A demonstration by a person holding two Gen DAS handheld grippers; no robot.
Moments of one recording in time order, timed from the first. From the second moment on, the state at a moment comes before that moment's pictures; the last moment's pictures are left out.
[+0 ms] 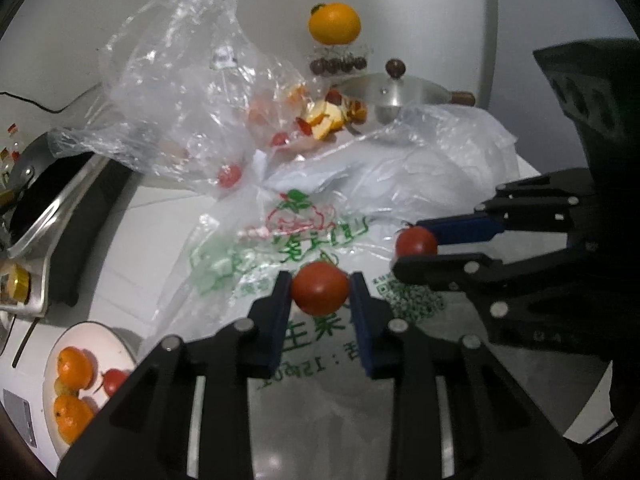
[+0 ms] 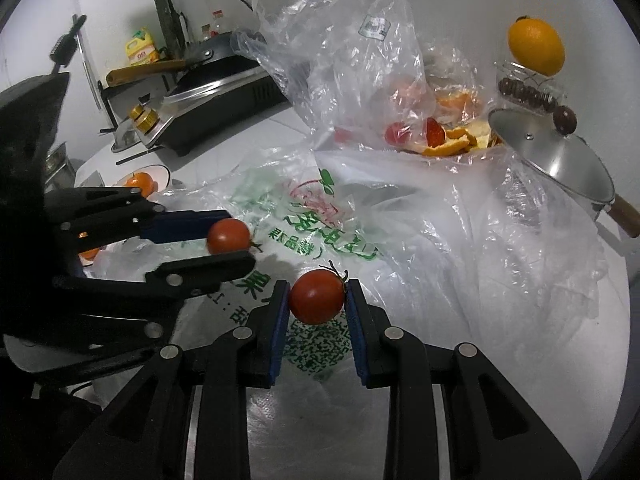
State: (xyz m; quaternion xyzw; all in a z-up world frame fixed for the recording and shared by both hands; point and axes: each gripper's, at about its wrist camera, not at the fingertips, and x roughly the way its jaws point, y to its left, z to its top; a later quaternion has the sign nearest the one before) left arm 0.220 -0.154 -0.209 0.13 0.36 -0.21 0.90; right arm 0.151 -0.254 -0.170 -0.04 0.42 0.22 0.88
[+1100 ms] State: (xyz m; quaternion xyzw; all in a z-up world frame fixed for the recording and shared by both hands) left arm 0.143 -0.041 -0.175 0.09 0.32 -0.13 0.94; right arm 0.122 -0.161 -0.136 -0.10 0.40 0.25 0.88
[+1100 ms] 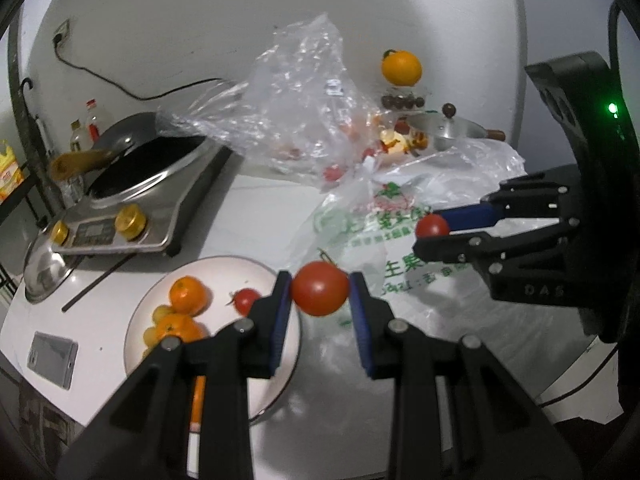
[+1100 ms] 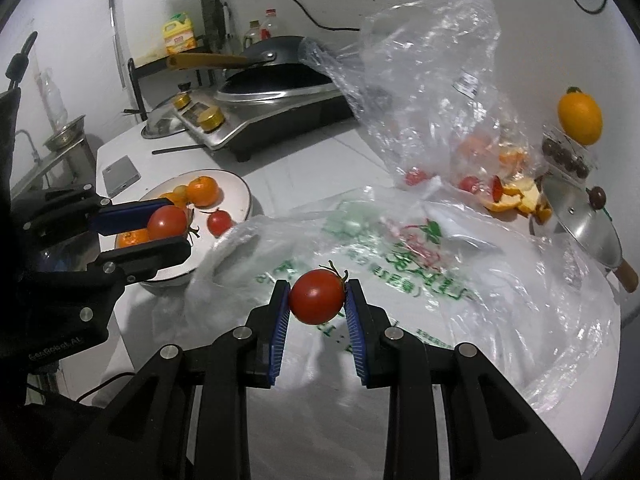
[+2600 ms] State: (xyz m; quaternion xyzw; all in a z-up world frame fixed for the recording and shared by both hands) left arm 0.133 0.056 -0.188 0.01 0.32 -0.07 0.95; right arm 0.144 -0.025 -0.171 -0.18 0.41 0.32 0.83
